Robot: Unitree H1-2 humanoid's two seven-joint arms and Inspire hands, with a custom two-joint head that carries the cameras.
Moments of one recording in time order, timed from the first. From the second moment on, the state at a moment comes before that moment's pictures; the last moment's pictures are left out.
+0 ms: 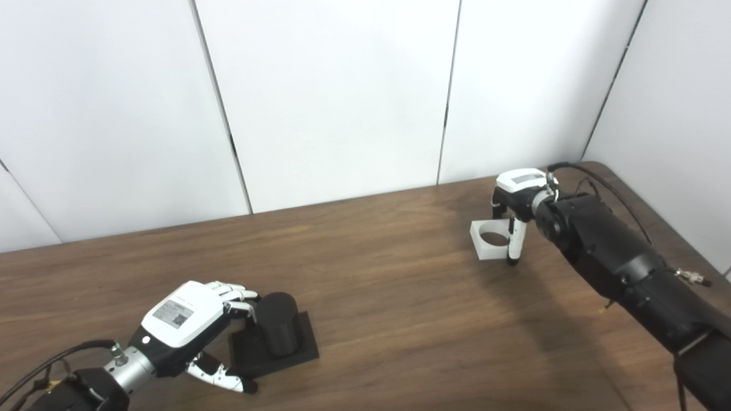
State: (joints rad) left arm -0.42 0.62 -0.56 0.21 0.84 -0.43 0.02; right arm -0.63 -0.67 0.39 0.31 -0.96 0.35 0.57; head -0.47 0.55
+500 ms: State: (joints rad) left arm -0.42 0.62 -0.55 0.16 0.84 -0.40 -0.06; right arm -0.54 -0.69 0.33 0.19 -0.84 0.27 0.55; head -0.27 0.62
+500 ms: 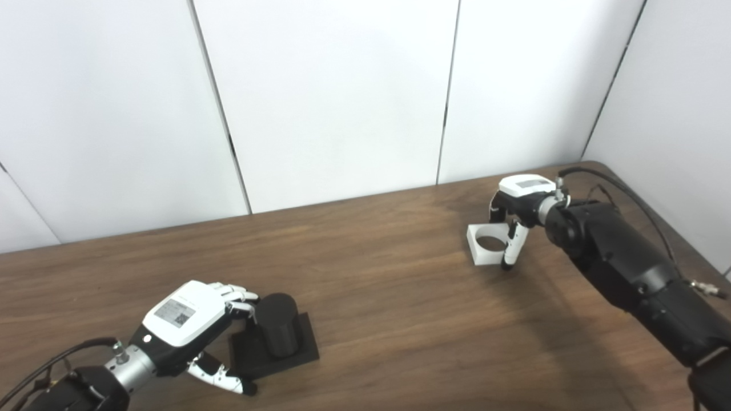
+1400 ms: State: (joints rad) left arm -0.46 0.56 -0.55 0.16 0.86 -0.36 -0.16; right arm -0.56 -0.62 0.30 -0.25 -0.70 0.14 0.65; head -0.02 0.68
